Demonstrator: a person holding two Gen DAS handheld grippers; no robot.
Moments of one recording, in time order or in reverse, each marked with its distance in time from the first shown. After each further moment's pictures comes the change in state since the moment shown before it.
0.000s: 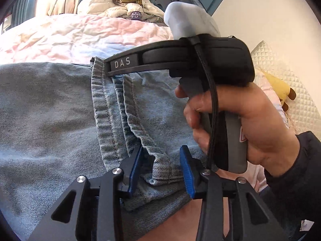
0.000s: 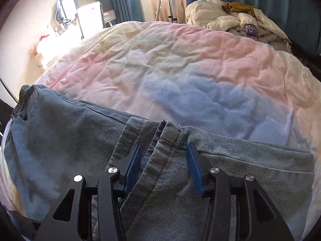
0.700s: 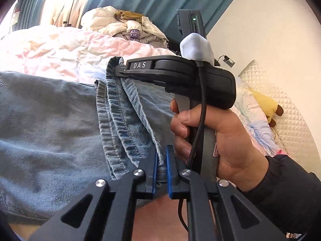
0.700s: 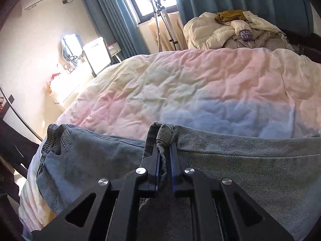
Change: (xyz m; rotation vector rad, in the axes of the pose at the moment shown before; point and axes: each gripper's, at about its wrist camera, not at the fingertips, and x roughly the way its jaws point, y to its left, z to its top) left arm -0.067 -0.007 -0.012 -0.036 -0.116 -0.050; right arm -0.045 0.000 0.006 0.165 -0.155 0.170
